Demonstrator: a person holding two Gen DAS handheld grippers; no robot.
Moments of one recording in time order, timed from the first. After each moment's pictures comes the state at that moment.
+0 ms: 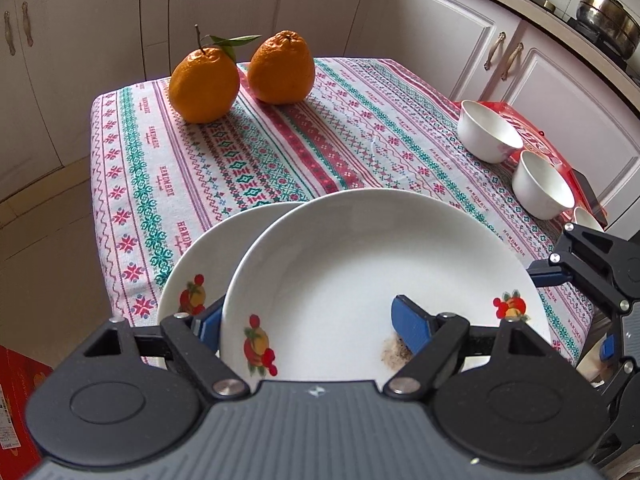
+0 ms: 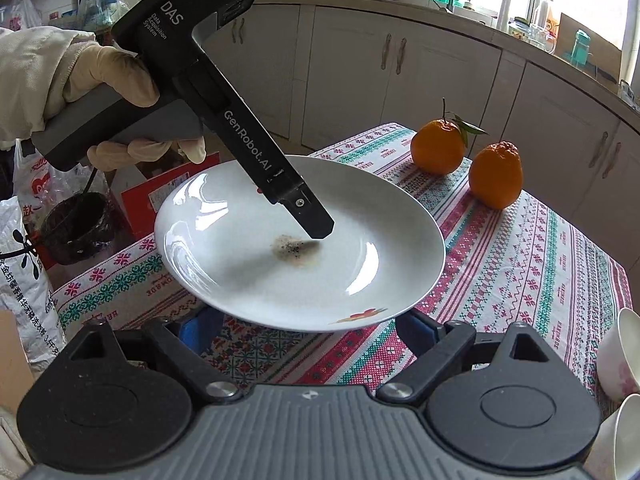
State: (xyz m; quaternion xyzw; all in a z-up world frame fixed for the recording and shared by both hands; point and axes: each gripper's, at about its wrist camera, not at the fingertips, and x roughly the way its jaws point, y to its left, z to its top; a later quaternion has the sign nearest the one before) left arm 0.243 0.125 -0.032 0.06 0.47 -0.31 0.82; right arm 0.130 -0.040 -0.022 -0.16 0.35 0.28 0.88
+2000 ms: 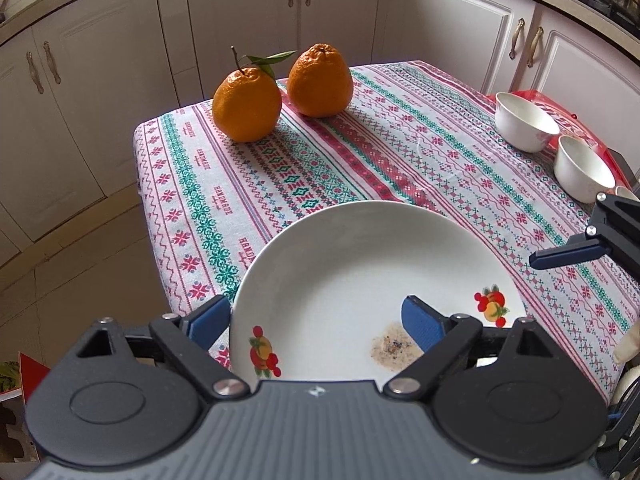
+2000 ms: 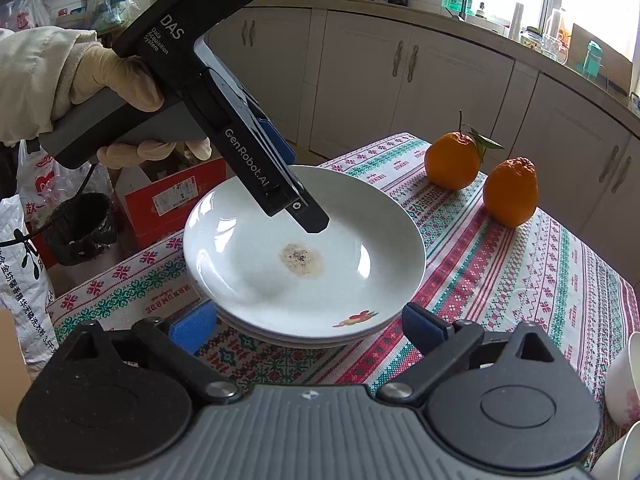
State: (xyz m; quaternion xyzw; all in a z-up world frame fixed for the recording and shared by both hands) left arm 0.245 0.137 -0.027 0.13 0.43 -0.27 0.85; right arm 0.141 -0.029 -0.024 -0.16 0.34 0.30 0.88
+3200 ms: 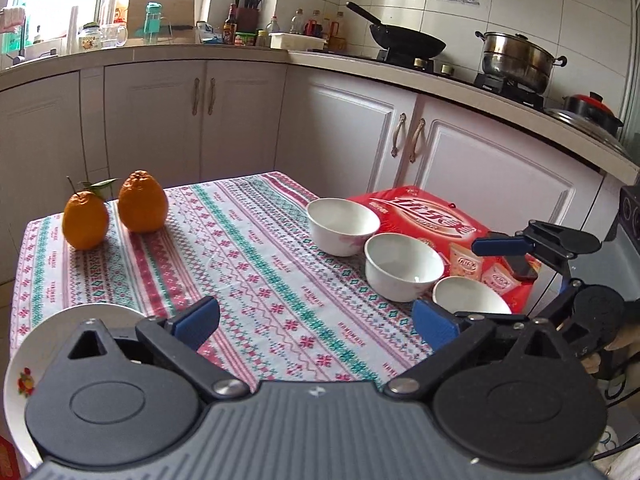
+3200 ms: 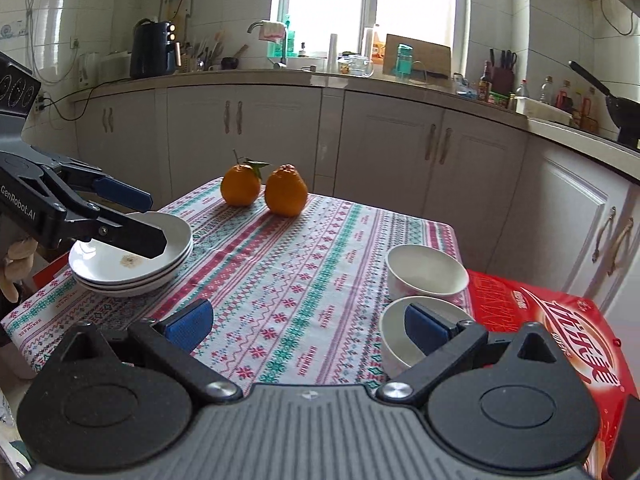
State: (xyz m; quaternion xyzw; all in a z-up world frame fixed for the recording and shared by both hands) left arm 0.117 0.001 0.026 0.03 0.29 -0.38 0.88; right arm 0.041 -0.236 0.031 -0.07 0.25 0.10 0.96
